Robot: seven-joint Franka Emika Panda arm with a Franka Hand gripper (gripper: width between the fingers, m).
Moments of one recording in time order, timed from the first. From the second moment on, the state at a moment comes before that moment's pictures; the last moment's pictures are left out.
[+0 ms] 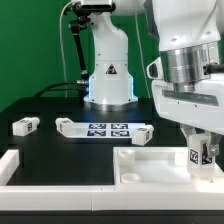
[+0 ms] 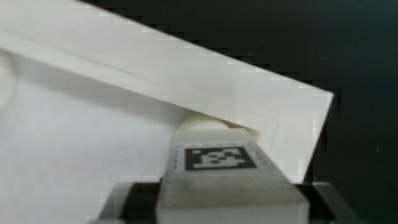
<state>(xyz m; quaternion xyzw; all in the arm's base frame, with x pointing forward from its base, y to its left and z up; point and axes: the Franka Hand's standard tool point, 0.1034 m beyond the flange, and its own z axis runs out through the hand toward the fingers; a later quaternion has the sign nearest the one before) 0.624 0.118 0.074 -0.80 0.59 0.03 0.10</state>
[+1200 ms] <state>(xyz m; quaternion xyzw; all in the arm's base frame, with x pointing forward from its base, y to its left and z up) 0.626 0.116 0.070 -1.00 0.01 -0.07 0.07</state>
